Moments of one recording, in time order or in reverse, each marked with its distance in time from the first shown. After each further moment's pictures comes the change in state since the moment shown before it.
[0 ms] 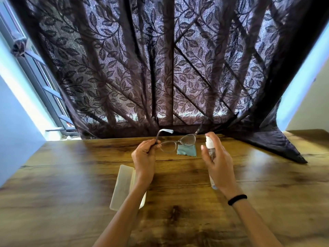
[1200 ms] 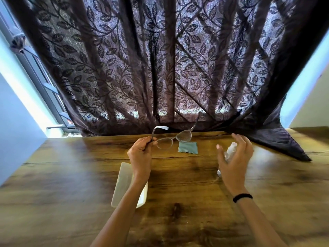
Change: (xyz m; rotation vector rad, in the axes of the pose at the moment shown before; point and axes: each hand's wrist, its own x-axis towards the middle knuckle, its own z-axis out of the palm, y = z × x) left_hand 0.006 -0.003 -0.007 0.028 0.067 0.000; right_hand -0.008 0.035 -0.004 -0.152 0.293 0.179
